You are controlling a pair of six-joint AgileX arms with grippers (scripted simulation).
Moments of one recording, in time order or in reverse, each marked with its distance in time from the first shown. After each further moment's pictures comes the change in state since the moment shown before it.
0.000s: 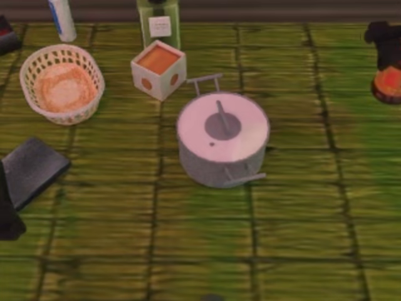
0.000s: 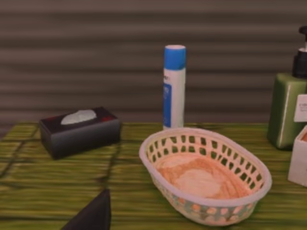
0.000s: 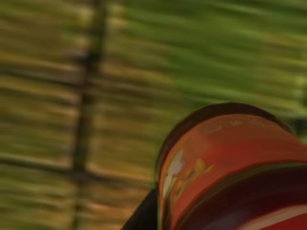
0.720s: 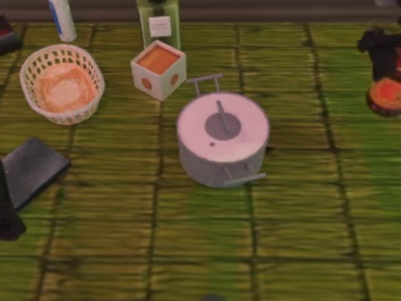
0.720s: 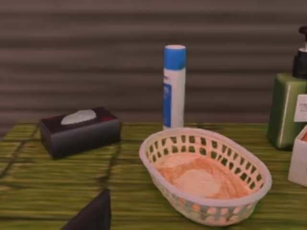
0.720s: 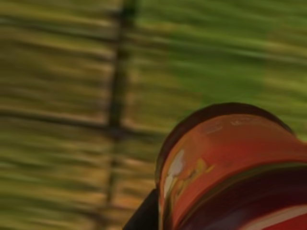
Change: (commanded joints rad) left arm 0.000 0.000 0.000 0.000 0.000 0.000; right arm 0.049 -0.139 -0.179 0.034 0.010 0.075
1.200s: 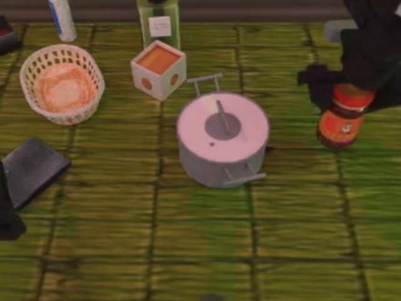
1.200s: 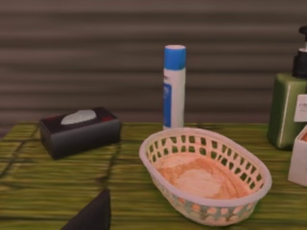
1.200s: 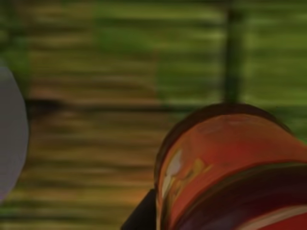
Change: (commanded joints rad) left arm 0.000 0.000 0.000 0.000 0.000 0.000; right arm 0.194 -0.053 -0.234 0.174 0.056 0.329
